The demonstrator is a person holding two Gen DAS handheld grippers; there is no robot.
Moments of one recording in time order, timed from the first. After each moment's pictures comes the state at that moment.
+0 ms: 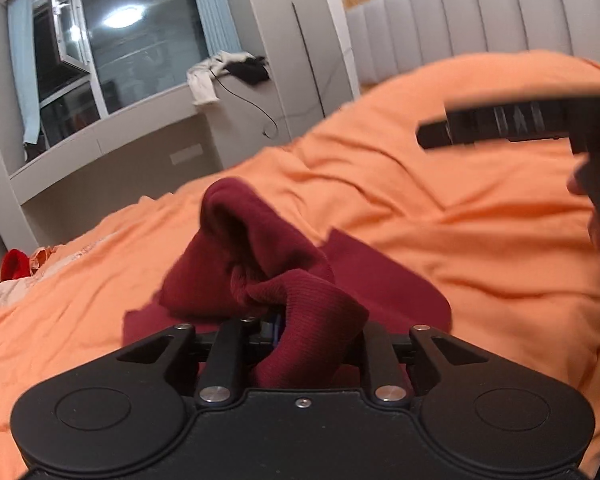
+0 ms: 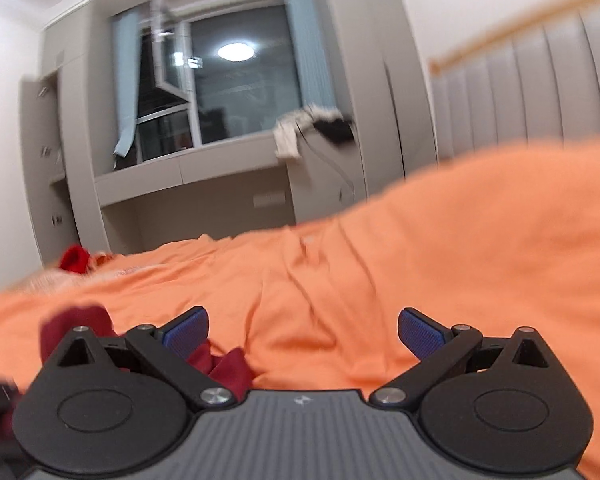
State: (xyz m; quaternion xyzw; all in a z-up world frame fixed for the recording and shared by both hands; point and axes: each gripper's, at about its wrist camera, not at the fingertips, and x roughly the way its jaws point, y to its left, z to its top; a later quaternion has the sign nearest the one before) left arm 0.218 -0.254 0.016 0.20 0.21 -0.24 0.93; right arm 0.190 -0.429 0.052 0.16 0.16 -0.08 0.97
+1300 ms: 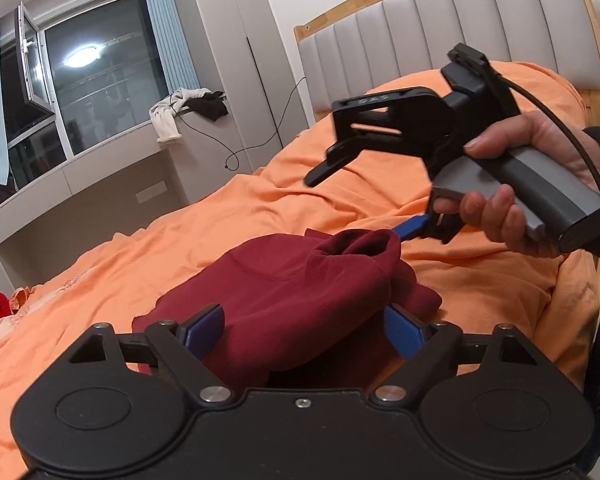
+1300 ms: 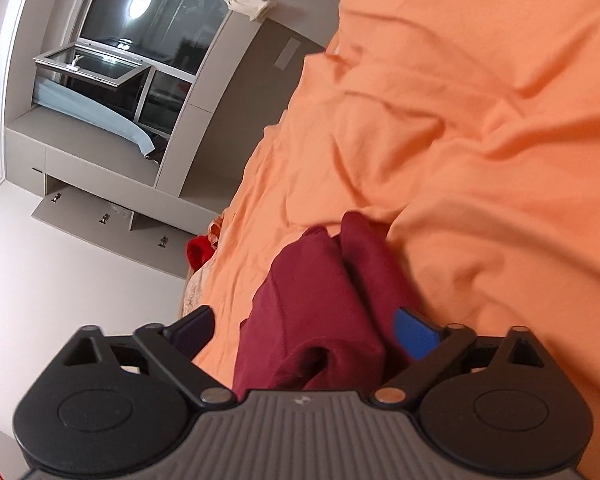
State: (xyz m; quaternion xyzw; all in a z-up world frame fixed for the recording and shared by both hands) left arm 0.180 -0.197 0.016 0.22 0.15 -0.31 0.91; right arm 0.268 -0.429 -0.011 0.52 0.31 0.09 0.79
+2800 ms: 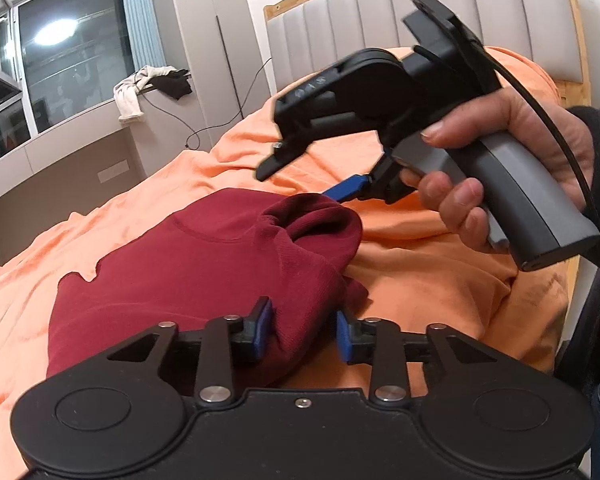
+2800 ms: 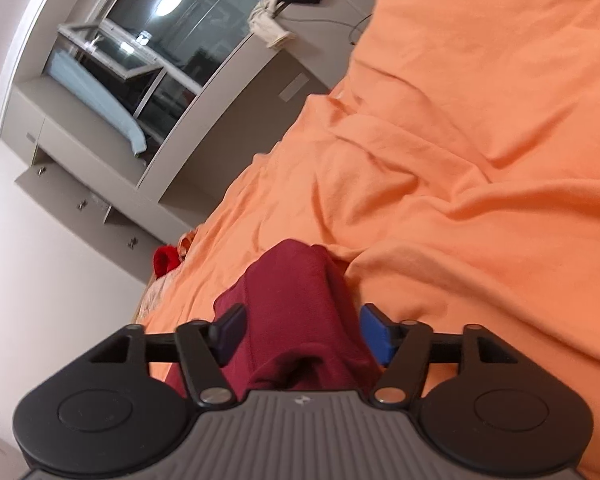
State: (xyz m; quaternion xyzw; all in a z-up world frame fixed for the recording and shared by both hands) left arm 0.178 -0.231 -0.021 0.21 0.19 -0.36 0.89; right arm 0.241 -0.434 0.001 0.40 0.28 0.06 0.87
